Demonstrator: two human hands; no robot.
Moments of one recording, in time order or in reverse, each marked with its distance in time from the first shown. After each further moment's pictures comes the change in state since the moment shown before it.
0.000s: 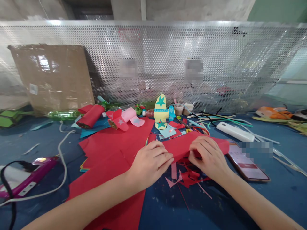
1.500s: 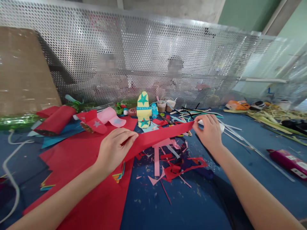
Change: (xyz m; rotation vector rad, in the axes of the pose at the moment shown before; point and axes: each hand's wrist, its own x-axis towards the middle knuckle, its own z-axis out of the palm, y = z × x) left_hand 0.008 -0.044 -0.008 0.117 0.048 -0.254; right_hand -0.011 0.082 -0.014 -0.279 0.112 0.381
